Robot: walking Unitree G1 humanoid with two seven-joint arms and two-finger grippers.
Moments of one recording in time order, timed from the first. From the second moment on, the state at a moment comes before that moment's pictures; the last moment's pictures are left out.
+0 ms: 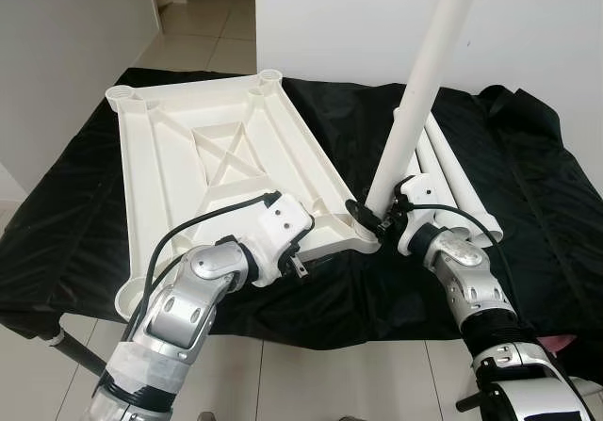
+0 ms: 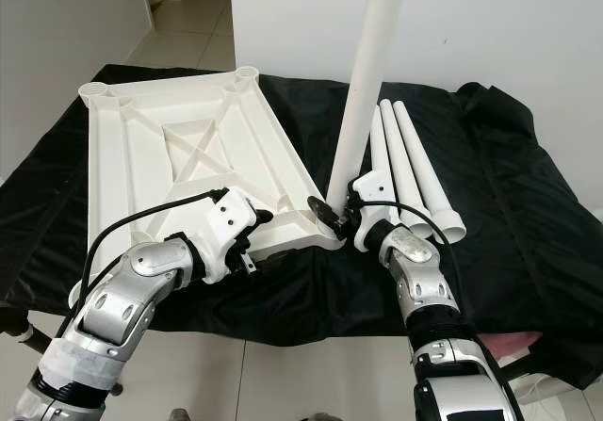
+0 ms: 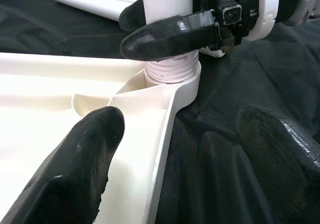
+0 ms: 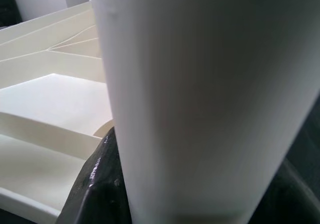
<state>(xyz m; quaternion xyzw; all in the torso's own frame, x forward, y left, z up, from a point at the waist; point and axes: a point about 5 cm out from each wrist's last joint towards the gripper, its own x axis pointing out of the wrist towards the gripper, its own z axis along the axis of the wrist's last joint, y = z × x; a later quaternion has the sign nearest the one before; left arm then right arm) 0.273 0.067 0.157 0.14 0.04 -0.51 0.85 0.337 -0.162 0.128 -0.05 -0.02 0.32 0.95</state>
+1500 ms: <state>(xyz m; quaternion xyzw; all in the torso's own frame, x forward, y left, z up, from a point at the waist) 0.299 0.069 0.154 0.17 0.05 -0.49 0.86 0.306 -0.126 0.130 0.05 -0.04 -0.04 1.00</state>
